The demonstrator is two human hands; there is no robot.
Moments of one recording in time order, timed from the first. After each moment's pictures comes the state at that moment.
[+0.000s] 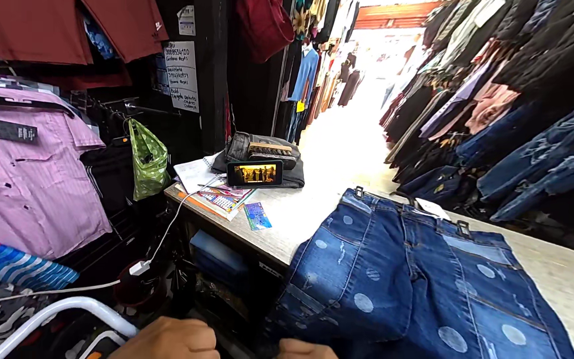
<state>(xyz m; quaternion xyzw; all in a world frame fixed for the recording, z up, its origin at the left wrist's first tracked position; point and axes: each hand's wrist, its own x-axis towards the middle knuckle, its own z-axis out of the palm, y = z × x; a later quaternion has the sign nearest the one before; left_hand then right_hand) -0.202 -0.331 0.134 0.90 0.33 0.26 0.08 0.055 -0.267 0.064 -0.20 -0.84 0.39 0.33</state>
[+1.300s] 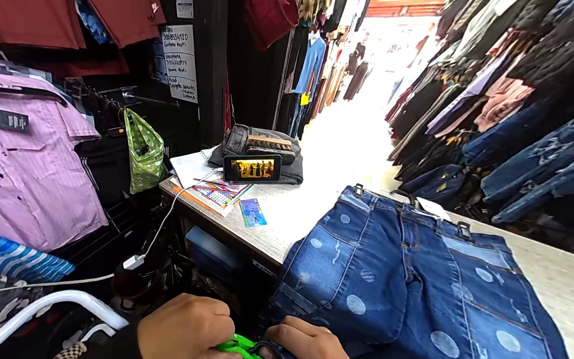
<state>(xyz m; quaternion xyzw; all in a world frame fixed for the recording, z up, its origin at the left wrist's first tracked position) -0.183 -0.285 0.108 0.91 0.34 0.22 0.11 0.081 -0.233 0.038 -0.23 -0.88 0.22 0.36</state>
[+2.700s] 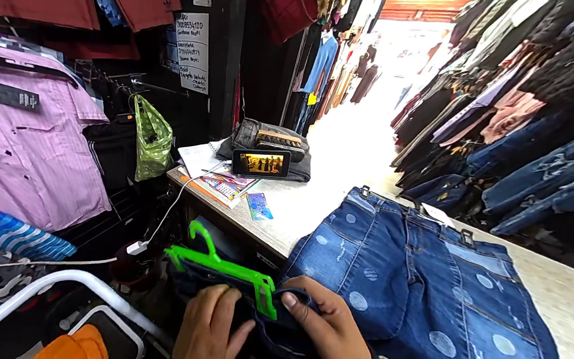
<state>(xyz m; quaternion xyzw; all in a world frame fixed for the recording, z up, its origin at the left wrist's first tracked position) -0.122 -0.326 0.043 0.66 0.64 0.39 -0.03 0.076 -0.201 0.038 -0.18 -0.78 0.45 0.40</state>
